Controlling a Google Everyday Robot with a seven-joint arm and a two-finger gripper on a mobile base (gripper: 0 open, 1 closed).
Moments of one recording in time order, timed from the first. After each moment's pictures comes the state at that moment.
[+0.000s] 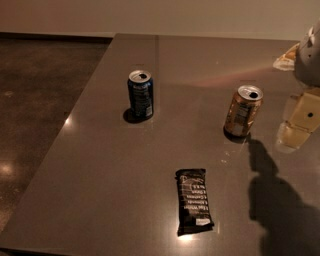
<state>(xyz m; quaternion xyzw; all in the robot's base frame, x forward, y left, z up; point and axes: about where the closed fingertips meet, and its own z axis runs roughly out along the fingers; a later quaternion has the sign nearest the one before) 0.438 -0.217 0.976 -0.60 0.78 -0.03 0.16</state>
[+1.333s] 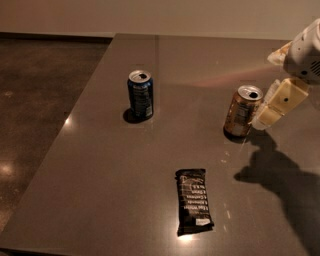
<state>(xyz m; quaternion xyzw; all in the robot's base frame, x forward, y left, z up) 0.504 -0.220 0.960 -0.54 0.80 0.02 0.26</state>
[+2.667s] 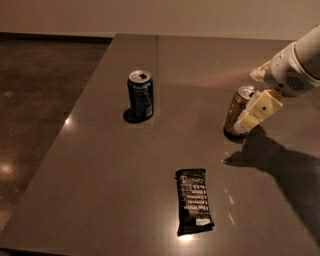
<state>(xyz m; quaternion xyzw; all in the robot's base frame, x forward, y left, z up) 0.530 -0.204 0.913 -0.53 0.80 0.09 0.26</state>
